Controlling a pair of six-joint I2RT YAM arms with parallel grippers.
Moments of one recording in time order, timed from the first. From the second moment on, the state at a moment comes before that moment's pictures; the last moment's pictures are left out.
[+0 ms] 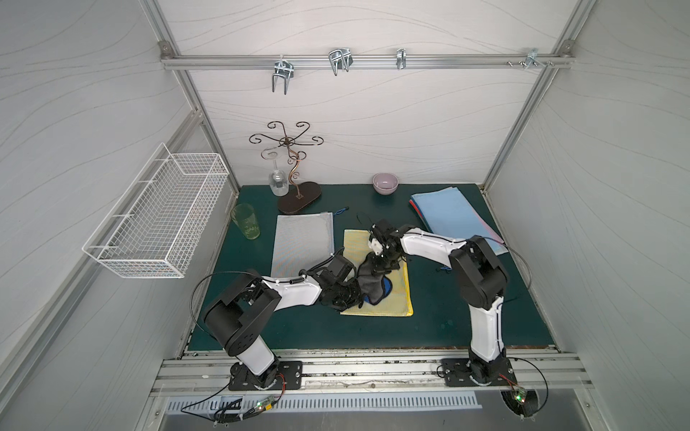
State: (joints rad) left arm -0.70 1.62 0.68 -0.10 0.38 -1.16; right arm 0.71 1.96 1.31 -0.76 -0.28 0.41
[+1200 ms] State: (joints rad) left arm -0.70 1.63 0.68 -0.07 0.37 -1.16; right arm 0.74 2.20 1.66 -0.69 -0.29 0.36
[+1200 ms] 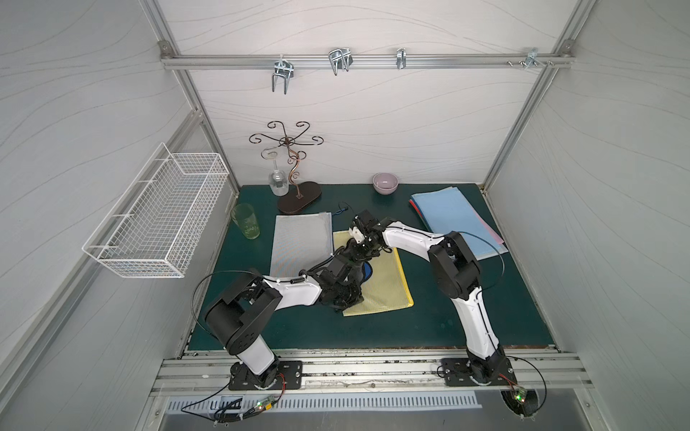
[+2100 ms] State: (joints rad) left arm -0.72 1.55 0.82 -0.31 0.24 -1.02; right arm 0.77 1.88 1.22 -0.80 -0.18 0.41
